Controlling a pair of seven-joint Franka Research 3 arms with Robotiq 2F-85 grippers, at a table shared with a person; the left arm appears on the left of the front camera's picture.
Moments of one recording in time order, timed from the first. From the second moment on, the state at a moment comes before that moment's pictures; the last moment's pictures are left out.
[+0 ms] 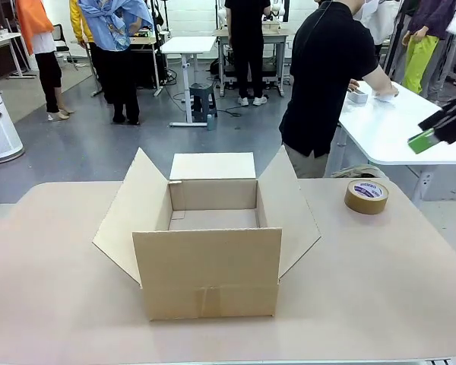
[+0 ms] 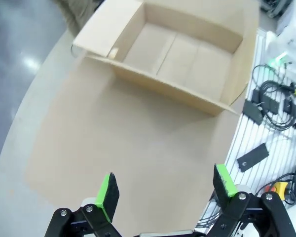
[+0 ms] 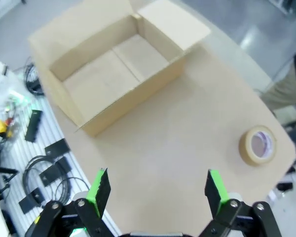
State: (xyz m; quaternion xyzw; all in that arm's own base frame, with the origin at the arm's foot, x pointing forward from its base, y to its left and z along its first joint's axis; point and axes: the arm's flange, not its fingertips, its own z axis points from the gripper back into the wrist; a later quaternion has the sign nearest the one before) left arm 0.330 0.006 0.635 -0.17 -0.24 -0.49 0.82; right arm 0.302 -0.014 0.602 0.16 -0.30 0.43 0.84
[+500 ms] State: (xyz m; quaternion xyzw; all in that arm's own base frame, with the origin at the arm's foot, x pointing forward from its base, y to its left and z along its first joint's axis) left arm 0.323 0.050 0.608 -0.22 -0.33 -0.54 0.74; right arm 0.298 -0.043 0.597 0.22 -0.33 0.42 0.81
